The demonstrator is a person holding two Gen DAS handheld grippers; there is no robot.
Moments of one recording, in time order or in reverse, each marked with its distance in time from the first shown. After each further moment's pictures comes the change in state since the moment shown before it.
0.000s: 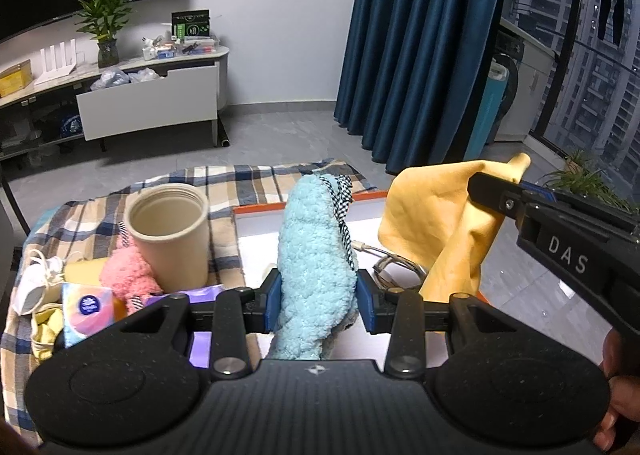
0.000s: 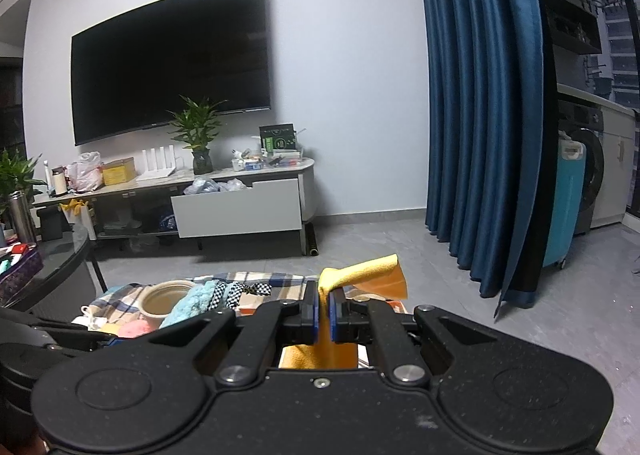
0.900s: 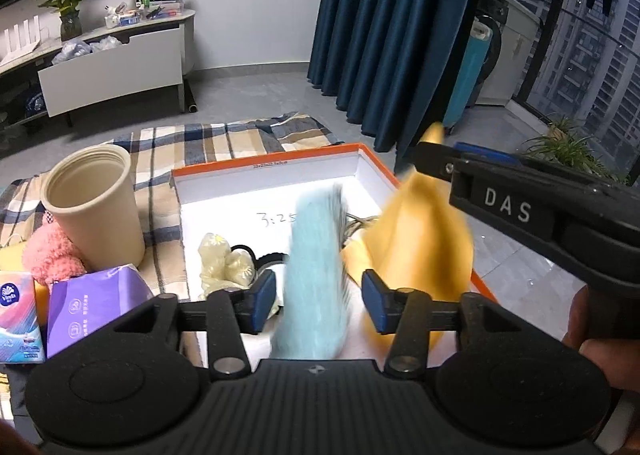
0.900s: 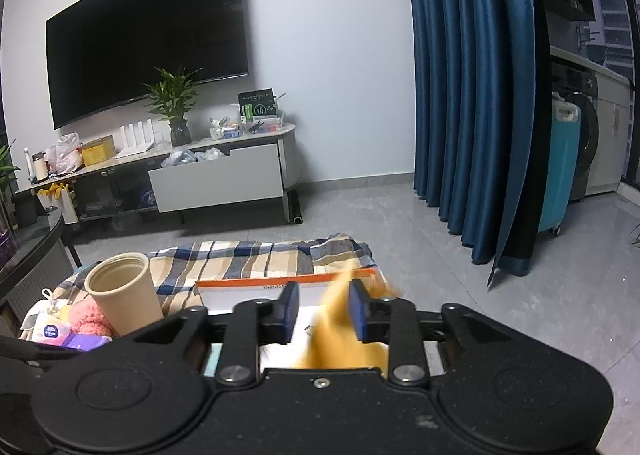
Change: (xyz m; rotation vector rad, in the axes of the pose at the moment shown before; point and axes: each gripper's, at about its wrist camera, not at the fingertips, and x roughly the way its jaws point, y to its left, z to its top) left arm 0.051 -0.022 -0.011 0.024 0.101 -0.057; right arm 0.053 -0.039 -0.013 0.035 0.106 -0.016
